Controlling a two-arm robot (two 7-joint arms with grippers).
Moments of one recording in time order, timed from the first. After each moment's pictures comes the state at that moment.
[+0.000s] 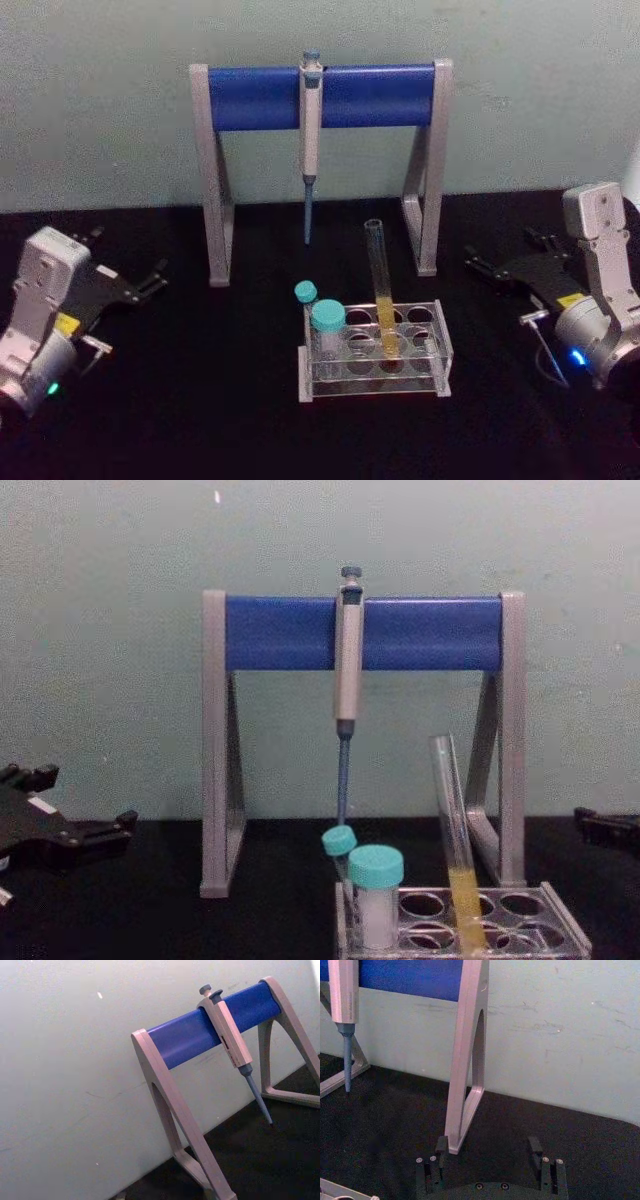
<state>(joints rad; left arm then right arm) -0.20 0.60 0.45 -1.41 -0.25 -0.12 0.03 0.19 0.40 -0.28 -1.46 0.30 0.15 0.06</state>
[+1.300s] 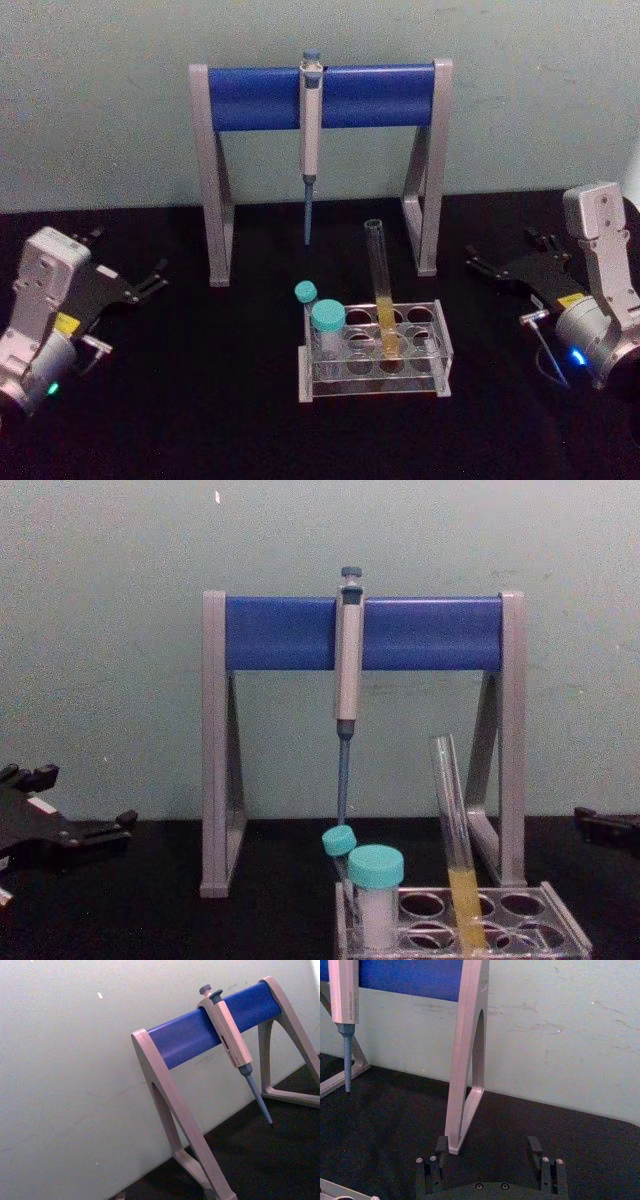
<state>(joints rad) -0.20 0.60 0.45 -1.41 -0.25 -0.12 0.03 0.19 0.40 -0.28 -1.46 0.30 0.15 0.06</state>
